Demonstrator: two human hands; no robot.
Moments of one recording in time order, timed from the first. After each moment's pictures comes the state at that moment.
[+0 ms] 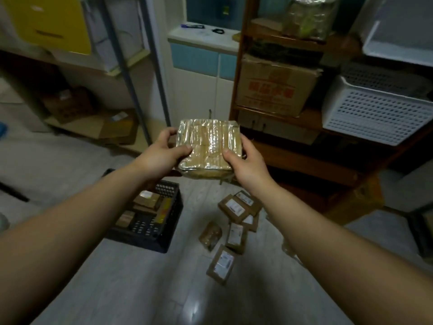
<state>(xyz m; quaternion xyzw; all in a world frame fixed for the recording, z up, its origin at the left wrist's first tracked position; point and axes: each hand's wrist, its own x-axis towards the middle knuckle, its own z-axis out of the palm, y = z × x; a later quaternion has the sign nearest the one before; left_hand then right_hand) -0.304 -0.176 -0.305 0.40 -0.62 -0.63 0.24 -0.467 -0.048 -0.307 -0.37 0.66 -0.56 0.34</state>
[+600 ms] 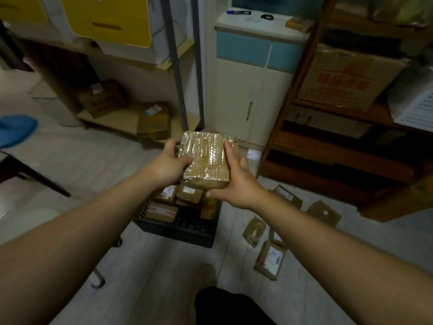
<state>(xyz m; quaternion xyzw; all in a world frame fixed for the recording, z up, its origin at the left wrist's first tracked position) -0.104 -0.327 -0.332 0.46 -0.64 -0.59 0.15 -0.260 -0.207 -0.368 -0.54 0.72 -0.31 0.31</state>
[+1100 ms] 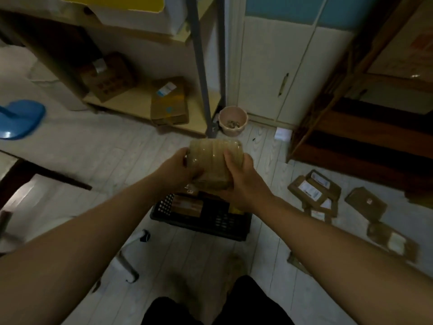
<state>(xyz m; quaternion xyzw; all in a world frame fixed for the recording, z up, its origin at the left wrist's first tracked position) -0.080 -0.494 -0.400 0.47 -0.71 -0.52 -0.01 -0.232 -0.375 -0.447 -0.59 0.72 -0.23 0.27</state>
